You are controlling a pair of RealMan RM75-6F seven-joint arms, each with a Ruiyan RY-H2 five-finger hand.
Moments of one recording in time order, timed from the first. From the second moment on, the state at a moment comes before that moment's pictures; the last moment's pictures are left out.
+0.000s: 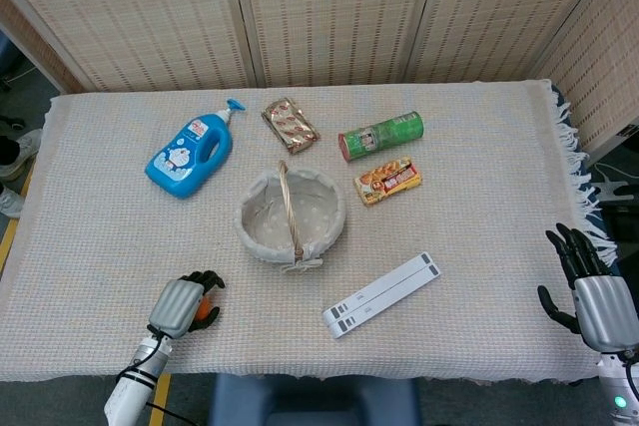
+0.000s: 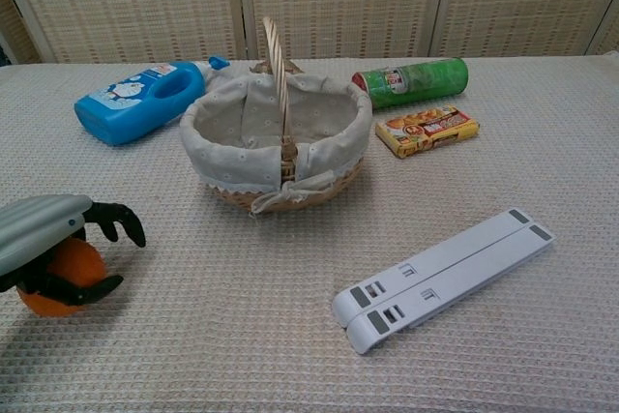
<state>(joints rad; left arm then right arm) -0.34 -1.60 -0.02 -1.52 1.38 1.18 0.31 0.05 -1.12 0.05 -1.59 -1.58 1.55 0.05</state>
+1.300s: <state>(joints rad) -0.78 -1.82 -0.38 -1.29 1.34 1.15 0.43 0.05 -1.09 0.03 -1.59 -1.60 1.54 0.10</state>
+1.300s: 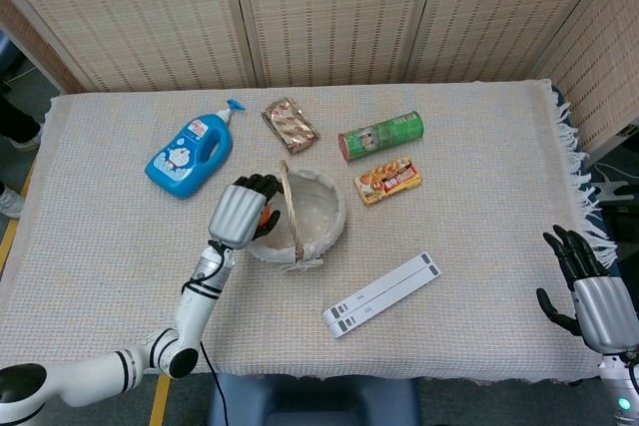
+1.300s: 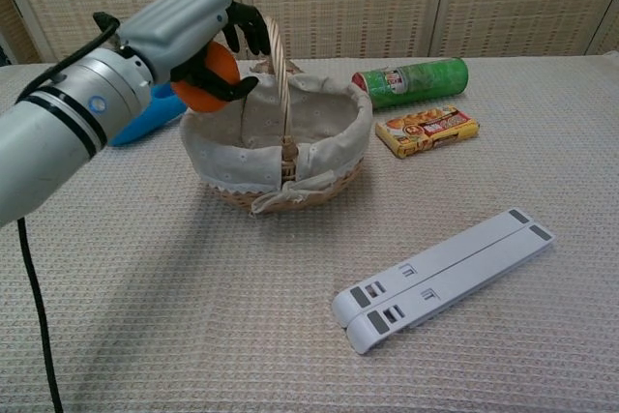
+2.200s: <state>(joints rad) -0.84 -1.83 -0.35 -1.30 1.23 1.16 0.55 0.06 -1.08 0.02 -1.60 -1.59 1.51 0.09</state>
